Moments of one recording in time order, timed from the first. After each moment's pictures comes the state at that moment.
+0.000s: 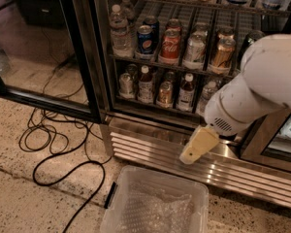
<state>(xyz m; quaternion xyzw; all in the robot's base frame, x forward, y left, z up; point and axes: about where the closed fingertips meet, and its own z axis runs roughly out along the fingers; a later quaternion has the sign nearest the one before) 0.465 -0.146 0.822 -0.47 0.86 0.03 0.21</state>
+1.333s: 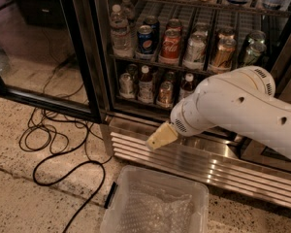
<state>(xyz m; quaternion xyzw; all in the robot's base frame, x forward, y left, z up) 0.522 -0.083 0.779 -0.36 0.88 0.04 0.29</state>
